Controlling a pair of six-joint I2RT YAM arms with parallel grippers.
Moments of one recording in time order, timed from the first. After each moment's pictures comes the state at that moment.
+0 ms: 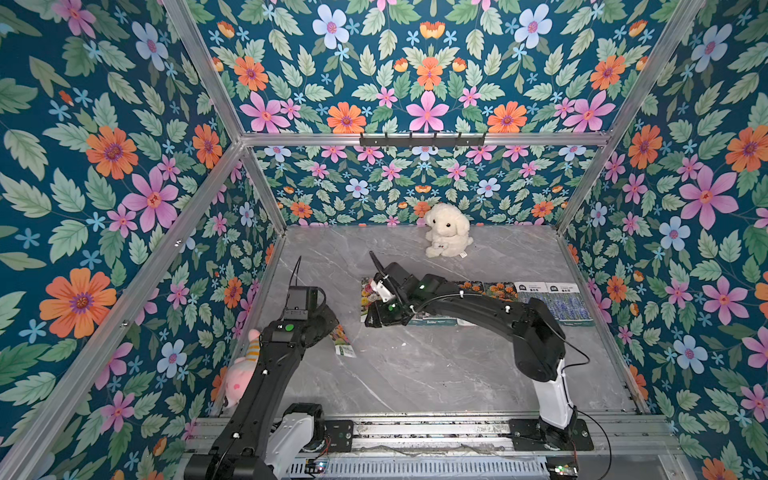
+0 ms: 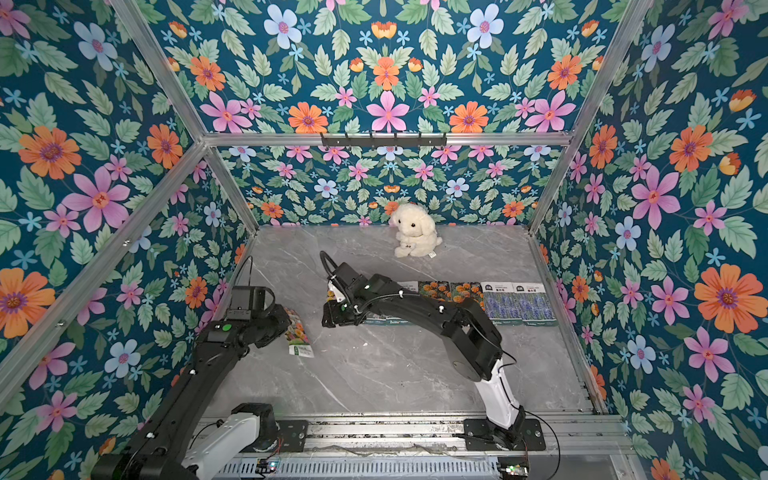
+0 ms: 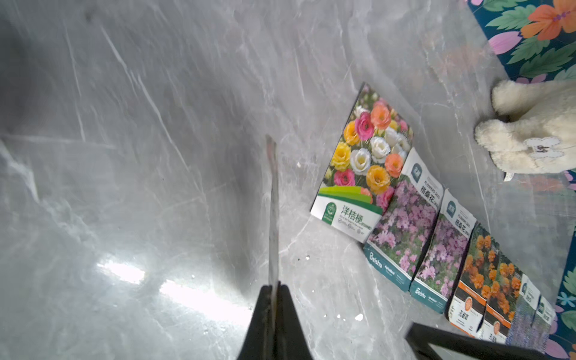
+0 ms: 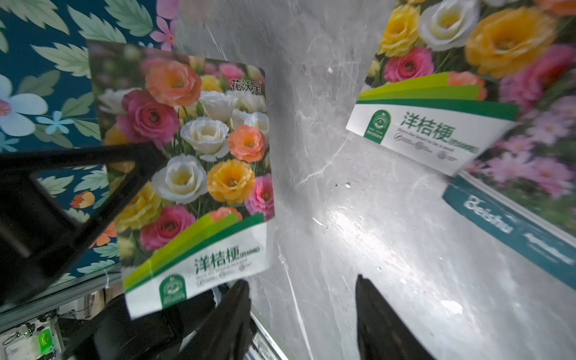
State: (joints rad) left arm -0.11 1.00 0.81 -0.76 0.04 -0.66; right arm 0.92 2.00 1.68 -0.62 -0.30 0.66
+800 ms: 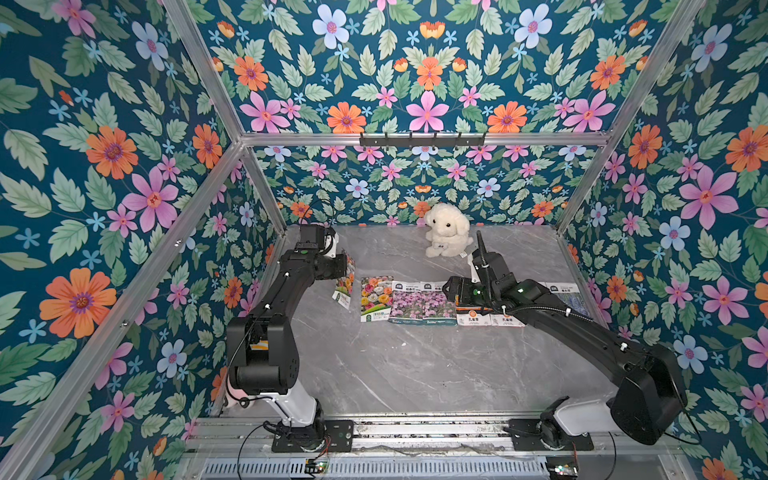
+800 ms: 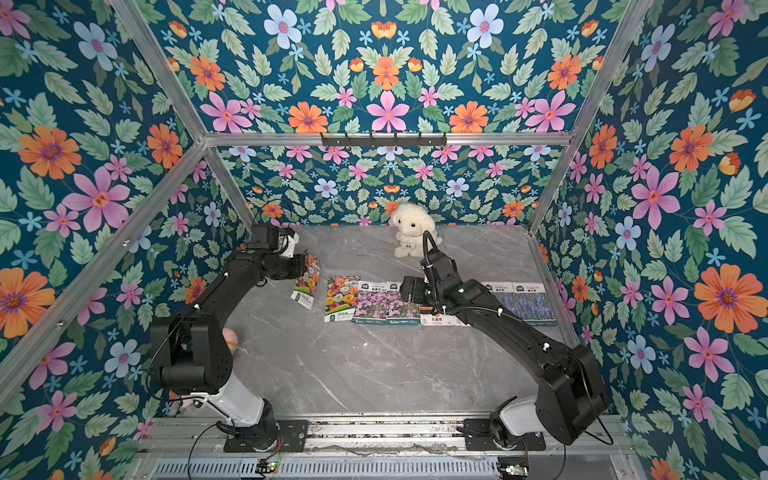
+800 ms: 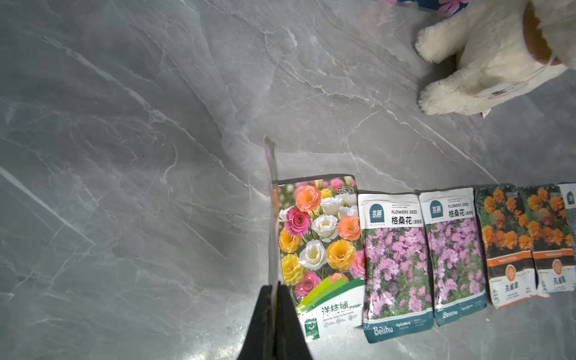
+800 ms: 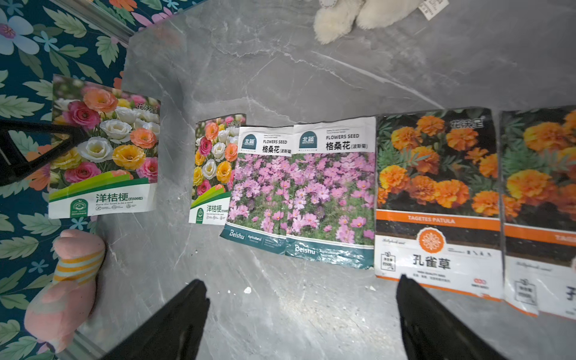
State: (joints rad) left arm -0.05 1.66 1.33 -0.62 0.27 -0.08; right arm 0.55 1.39 1.09 -0.50 -0.04 0.63
